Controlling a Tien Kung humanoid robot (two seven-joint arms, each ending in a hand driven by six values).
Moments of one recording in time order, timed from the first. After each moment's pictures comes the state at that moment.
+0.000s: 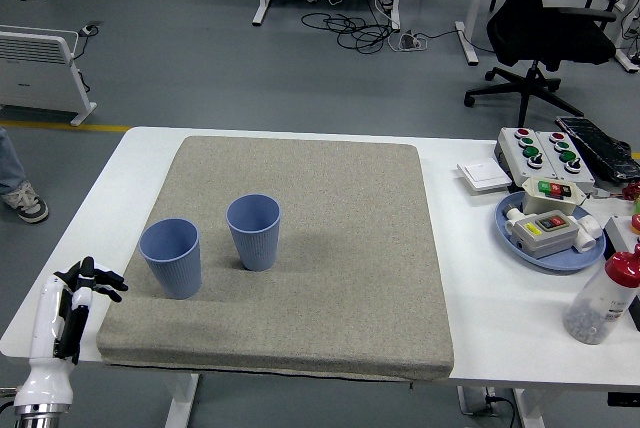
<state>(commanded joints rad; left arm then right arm) 0.08 0.08 -1.40 -1.31 1.32 0.23 -0.63 0.17 -0.12 1.31 0.18 -1.27 0.04 -0.26</state>
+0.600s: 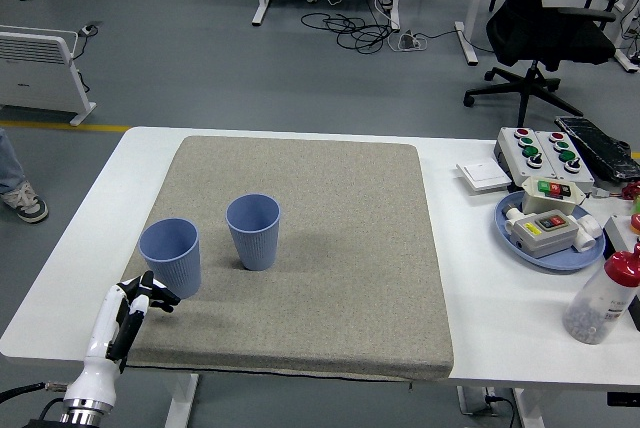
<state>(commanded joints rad) 0.00 0.06 -1.35 -1.17 1.35 0.17 -0.55 0.17 -0.12 1.29 0.18 -1.25 0.04 -0.26</state>
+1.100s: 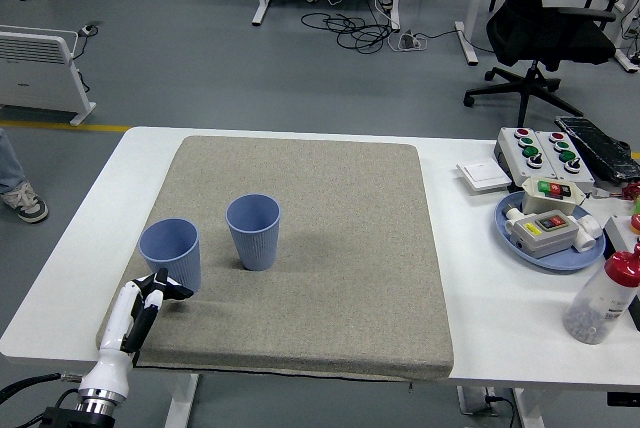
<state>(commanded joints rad) -0.06 0.05 -1.33 -1.09 1.35 0.16 -0.54 0.18 -0.11 1.29 0.18 -1.25 0.04 -0.26</state>
